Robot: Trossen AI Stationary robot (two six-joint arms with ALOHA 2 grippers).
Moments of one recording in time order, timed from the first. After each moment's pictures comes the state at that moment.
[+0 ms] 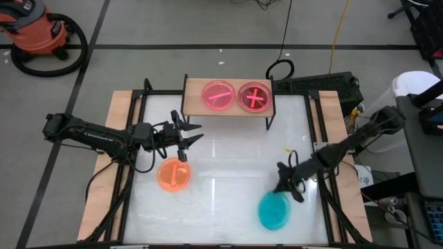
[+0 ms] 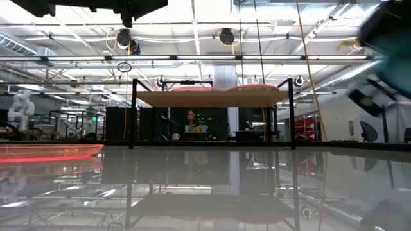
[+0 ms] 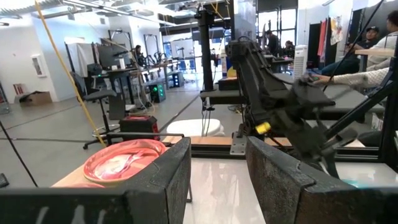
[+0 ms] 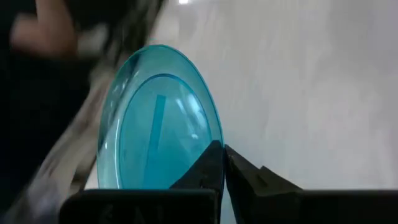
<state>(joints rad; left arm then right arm) -0.09 1.04 0.56 0.59 -0.29 0.13 0.54 1.00 0.20 0.20 -0.09 0.59</state>
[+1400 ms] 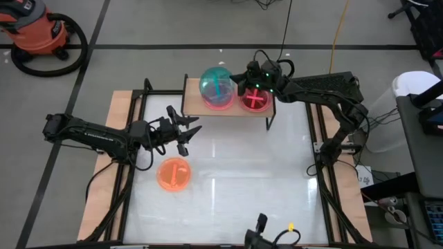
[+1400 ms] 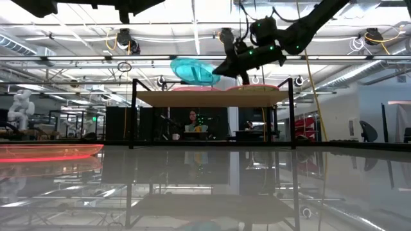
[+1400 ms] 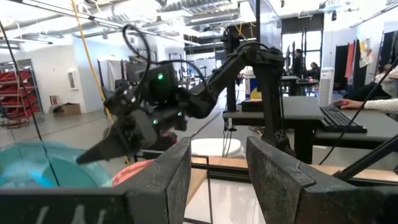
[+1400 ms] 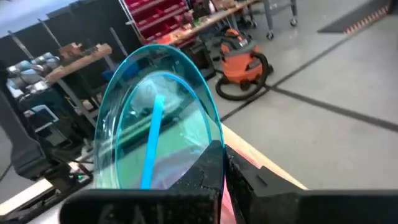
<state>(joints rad) -0.08 1.04 0.56 0.70 -0.37 0.15 -0.68 1.67 1.09 0.42 -0.30 0.33</state>
